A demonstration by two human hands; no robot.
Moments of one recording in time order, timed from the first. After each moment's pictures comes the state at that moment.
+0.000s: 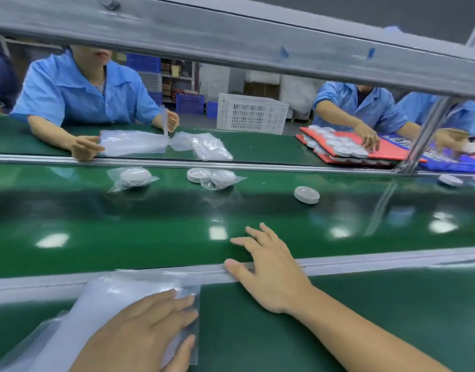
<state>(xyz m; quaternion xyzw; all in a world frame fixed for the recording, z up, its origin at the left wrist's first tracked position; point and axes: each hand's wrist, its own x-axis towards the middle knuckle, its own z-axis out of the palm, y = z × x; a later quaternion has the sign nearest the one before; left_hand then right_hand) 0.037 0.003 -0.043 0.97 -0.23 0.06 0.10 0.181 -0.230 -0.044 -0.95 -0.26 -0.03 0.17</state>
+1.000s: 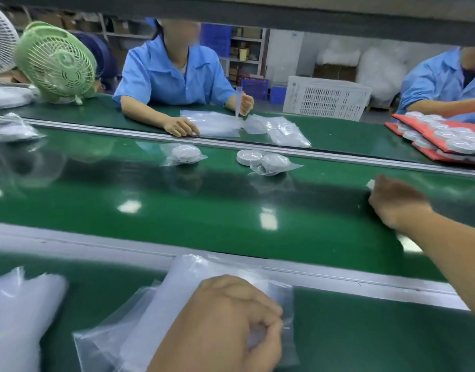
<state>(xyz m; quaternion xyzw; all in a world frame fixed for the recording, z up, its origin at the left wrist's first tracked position) 0.036 0.007 -0.050 0.90 -0.15 0.21 0.34 0.396 -0.263 -0.024 -0.99 -0.05 -0.11 0.00</state>
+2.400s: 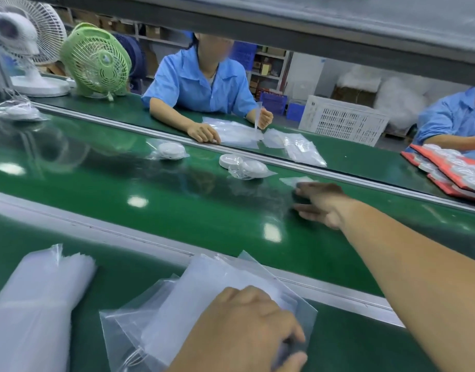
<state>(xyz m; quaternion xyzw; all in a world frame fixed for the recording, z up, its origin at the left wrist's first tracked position) 0.027 -0.011 -0.012 0.97 -0.11 0.05 0.21 0.321 -0.089 0.017 -0.81 -0.01 0.15 0.56</state>
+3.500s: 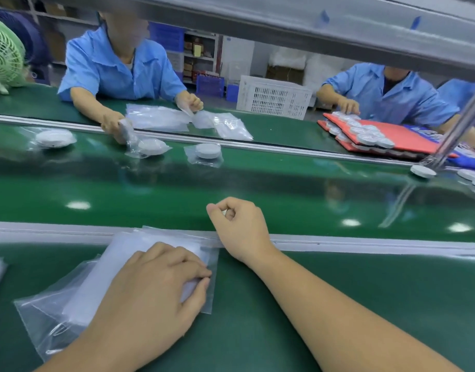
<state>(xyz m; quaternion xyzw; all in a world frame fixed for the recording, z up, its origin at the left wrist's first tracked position) 0.008 -0.020 -0.029 0.97 -0.03 0.20 0.14 0.180 -0.142 -0.045 -0.86 -0.21 -0.06 0.46</state>
